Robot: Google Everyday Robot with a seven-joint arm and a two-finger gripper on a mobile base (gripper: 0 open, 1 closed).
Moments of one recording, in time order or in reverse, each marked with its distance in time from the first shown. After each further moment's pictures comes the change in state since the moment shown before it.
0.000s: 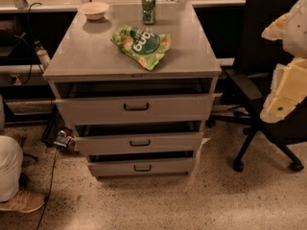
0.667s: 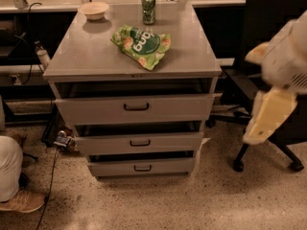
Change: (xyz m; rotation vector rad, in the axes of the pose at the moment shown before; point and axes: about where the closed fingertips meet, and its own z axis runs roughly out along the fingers) arm -0.002 0.022 0.039 -0.007 -0.007 -0.028
